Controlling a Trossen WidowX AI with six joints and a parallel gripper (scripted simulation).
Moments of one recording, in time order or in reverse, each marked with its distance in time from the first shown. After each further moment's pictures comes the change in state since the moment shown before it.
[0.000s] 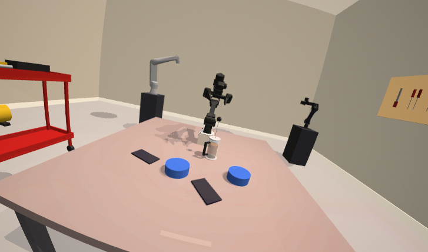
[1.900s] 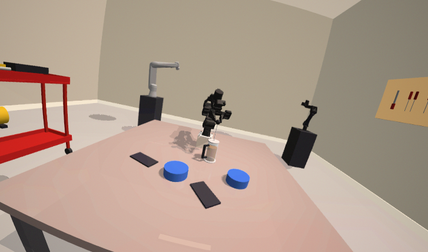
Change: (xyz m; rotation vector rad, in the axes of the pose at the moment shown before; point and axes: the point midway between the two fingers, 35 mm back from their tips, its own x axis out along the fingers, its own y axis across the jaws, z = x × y) arm 0.069 0.027 -0.065 0.008 0.024 0.113
